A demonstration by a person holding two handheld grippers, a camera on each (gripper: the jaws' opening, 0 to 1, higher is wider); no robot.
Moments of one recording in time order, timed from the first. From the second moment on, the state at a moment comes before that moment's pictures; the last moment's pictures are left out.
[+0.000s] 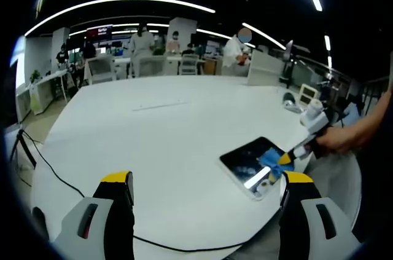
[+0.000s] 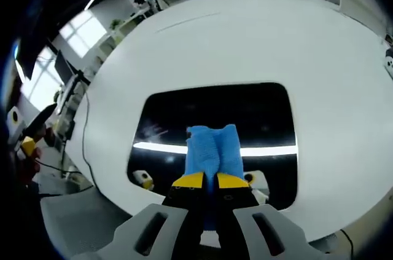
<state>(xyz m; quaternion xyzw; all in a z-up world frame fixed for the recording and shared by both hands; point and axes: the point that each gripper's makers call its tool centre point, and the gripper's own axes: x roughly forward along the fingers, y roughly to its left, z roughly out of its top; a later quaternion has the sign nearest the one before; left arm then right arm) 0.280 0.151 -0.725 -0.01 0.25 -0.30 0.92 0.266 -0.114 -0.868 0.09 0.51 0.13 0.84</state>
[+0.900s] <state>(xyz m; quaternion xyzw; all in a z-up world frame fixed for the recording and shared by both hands) 0.287 0.178 -0.736 -0.03 0.24 -0.30 0.92 0.275 -0.044 -0.868 0.09 0.51 0.15 0.84</state>
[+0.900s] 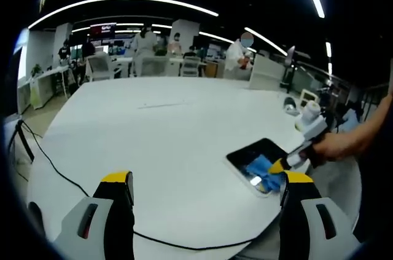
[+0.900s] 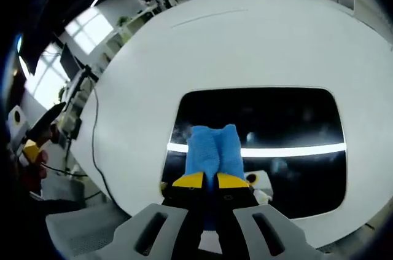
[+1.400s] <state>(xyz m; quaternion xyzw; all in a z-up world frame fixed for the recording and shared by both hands) 0.299 0.191 -0.724 -0.03 0.22 -0.31 0.92 0.280 -0.019 -0.868 0.10 0.51 0.15 0.84</state>
